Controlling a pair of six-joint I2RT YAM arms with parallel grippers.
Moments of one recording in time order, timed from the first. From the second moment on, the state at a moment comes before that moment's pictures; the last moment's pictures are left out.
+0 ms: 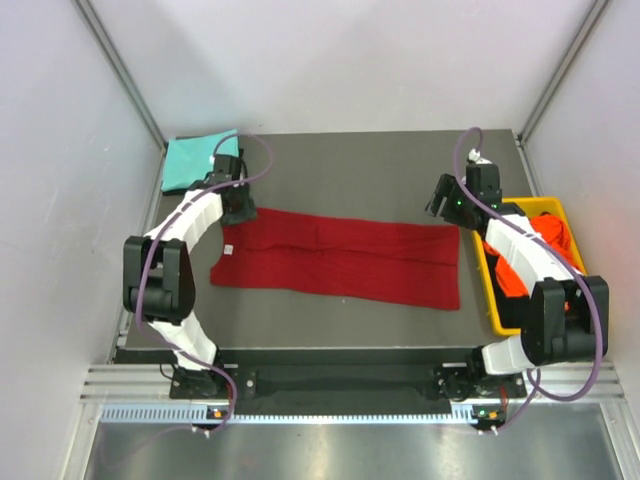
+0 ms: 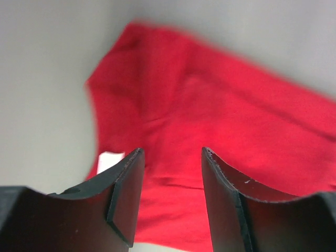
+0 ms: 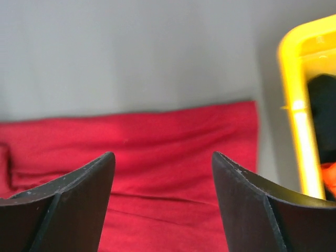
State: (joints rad) left arm -0.14 1.74 1.33 -0.56 -0.10 -0.33; right arm 0.09 1.44 1.02 -0.32 -0.02 0.42
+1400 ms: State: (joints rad) left arm 0.03 1.99 1.45 -0.42 0.16 -0.32; right arm 0.23 1.46 1.00 -0.23 -0.11 0.45
